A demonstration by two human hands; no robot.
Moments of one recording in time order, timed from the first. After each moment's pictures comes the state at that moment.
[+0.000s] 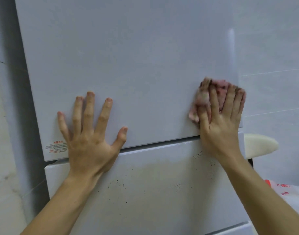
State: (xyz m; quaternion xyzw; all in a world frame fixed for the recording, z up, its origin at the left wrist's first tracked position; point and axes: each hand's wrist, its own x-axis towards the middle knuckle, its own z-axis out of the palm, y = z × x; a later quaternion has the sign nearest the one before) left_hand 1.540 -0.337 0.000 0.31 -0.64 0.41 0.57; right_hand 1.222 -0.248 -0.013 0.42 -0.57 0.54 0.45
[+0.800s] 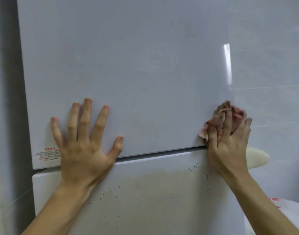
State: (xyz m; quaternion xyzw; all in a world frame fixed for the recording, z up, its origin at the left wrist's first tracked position) left_hand 1.539 -0.339 0.000 0.31 -0.63 0.42 0.58; right_hand 1.213 -0.228 -0.031 0.39 -0.64 0.58 0.31
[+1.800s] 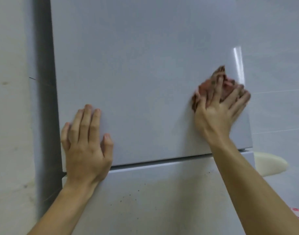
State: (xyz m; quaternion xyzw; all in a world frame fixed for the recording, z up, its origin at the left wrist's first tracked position) left_hand 1.578 -0.343 0.013 0.31 -0.61 0.39 0.62; right_hand 1.276 -0.258 0.077 0.35 -0.61 0.63 0.33
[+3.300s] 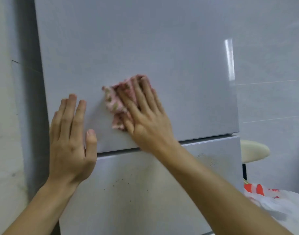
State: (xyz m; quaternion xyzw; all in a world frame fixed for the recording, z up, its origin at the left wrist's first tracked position) left_hand 1.591 -0.326 0.000 0.23 -0.68 0.30 0.63; right_hand 1.385 -0.289 0.037 0.57 -0.41 0.45 0.55
